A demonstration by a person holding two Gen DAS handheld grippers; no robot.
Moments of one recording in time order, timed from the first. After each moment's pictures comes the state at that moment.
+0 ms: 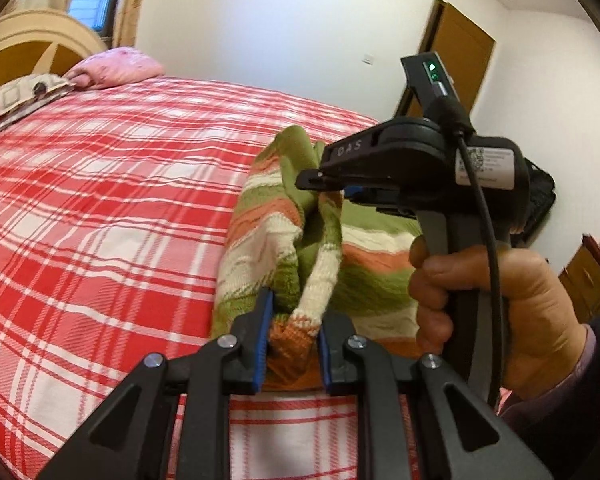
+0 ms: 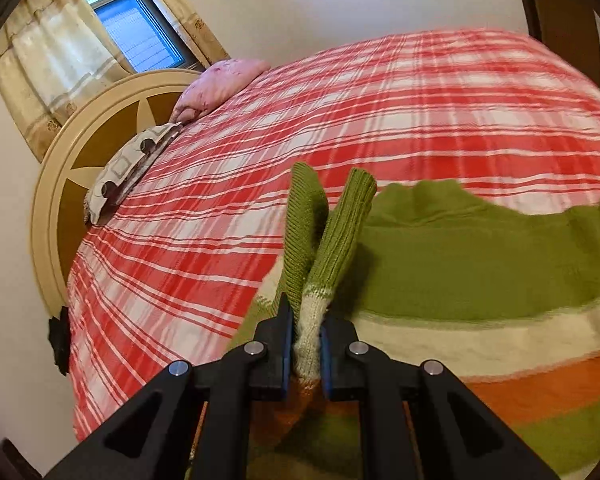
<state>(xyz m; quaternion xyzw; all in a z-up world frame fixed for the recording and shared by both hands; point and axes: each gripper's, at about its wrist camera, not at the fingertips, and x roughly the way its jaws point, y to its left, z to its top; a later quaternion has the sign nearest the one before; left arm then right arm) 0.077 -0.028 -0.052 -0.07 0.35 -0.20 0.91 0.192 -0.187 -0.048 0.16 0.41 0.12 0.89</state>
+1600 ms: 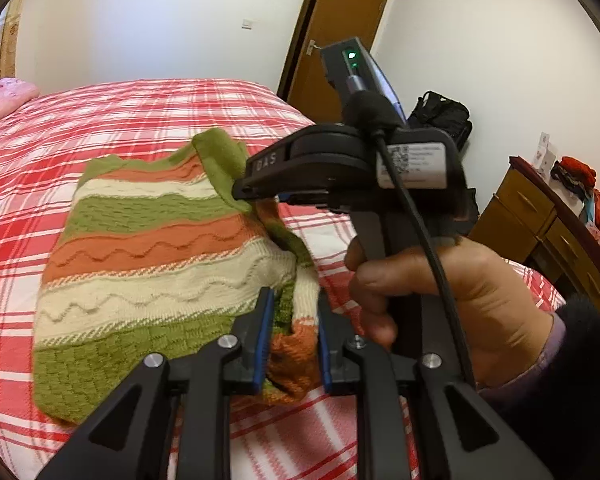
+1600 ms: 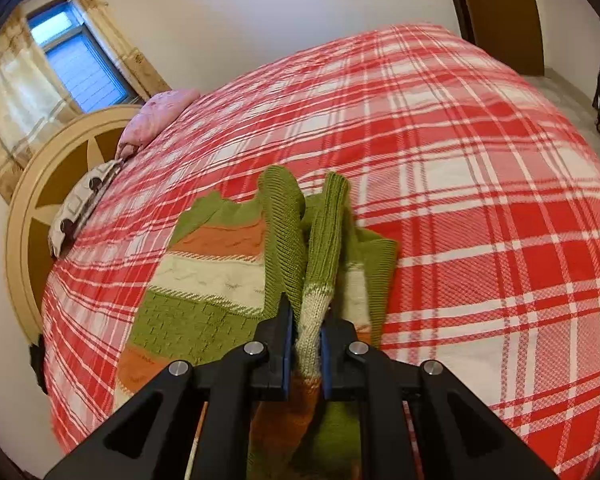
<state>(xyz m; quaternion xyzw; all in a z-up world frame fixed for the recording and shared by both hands) 0.052 -0.225 -0.047 0.00 0.36 -0.36 0.86 0.141 -0.402 -0.066 0.21 0.41 0.05 0.89</state>
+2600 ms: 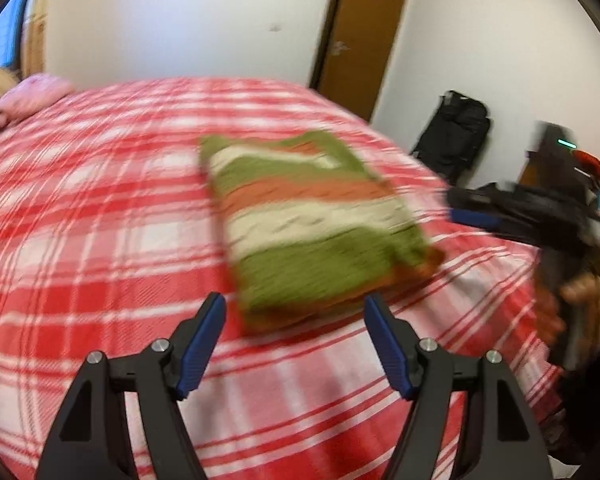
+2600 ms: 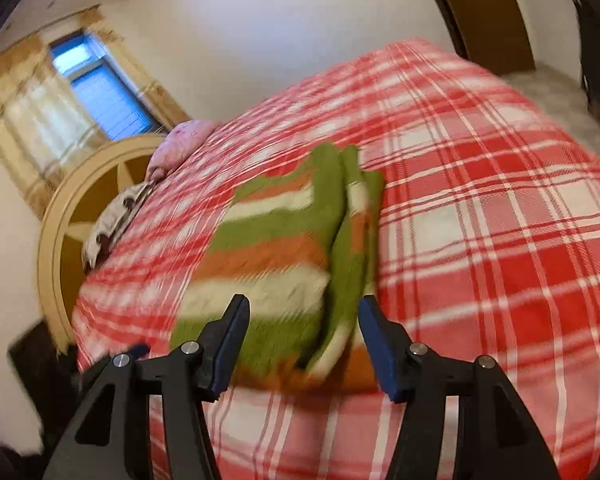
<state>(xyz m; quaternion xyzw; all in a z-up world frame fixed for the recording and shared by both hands) 0.035 -0.072 -0.057 0.01 0.38 -0.30 0.88 -0.026 -0.354 -0.043 0.19 0.34 0.06 0.92</state>
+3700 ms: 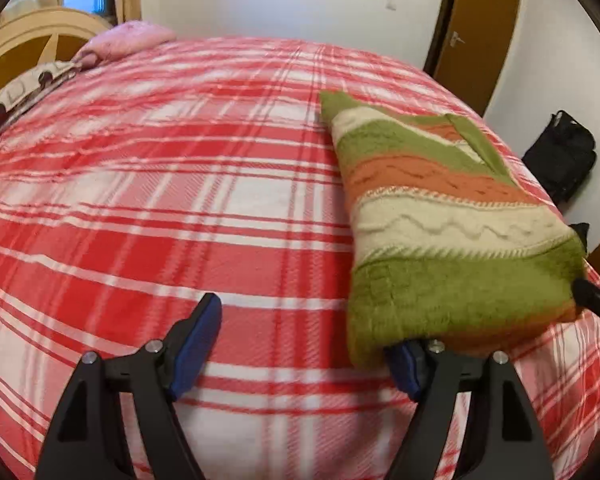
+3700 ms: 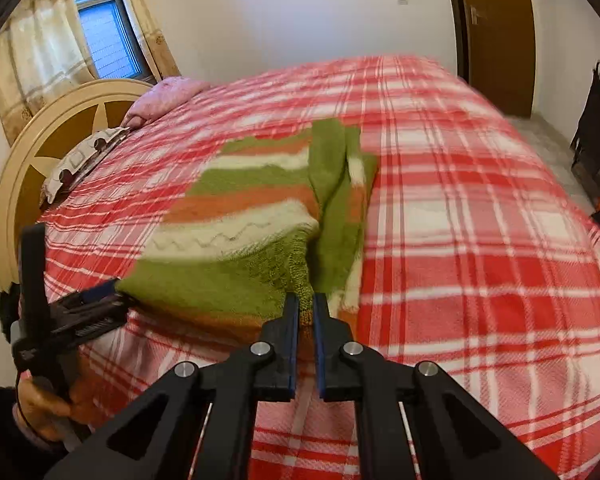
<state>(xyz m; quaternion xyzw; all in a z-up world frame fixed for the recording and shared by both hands) 0.083 -0.073 -0.090 -0.01 0.43 -0.13 0.90 -0.024 -0.336 -0.065 0.13 0.40 0.03 0.91</state>
